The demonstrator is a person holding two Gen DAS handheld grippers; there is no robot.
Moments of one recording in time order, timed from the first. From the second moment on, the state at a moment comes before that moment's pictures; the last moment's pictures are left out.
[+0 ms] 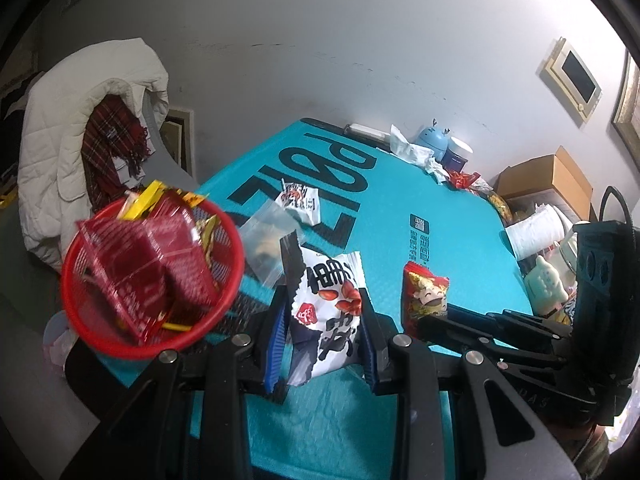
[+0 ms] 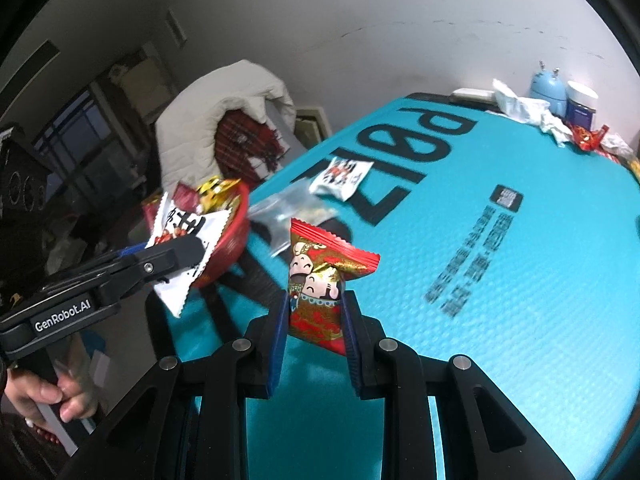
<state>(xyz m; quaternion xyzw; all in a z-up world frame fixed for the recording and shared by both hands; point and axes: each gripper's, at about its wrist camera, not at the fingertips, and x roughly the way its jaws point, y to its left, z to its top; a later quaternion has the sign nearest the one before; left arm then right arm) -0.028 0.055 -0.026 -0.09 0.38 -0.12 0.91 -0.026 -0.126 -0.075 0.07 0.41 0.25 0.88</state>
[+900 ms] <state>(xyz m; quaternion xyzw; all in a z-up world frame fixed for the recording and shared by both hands) -0.066 0.154 -0.002 -0.13 0.33 0.01 0.93 -0.021 -0.022 -0.034 0.01 0.35 0.39 0.85</state>
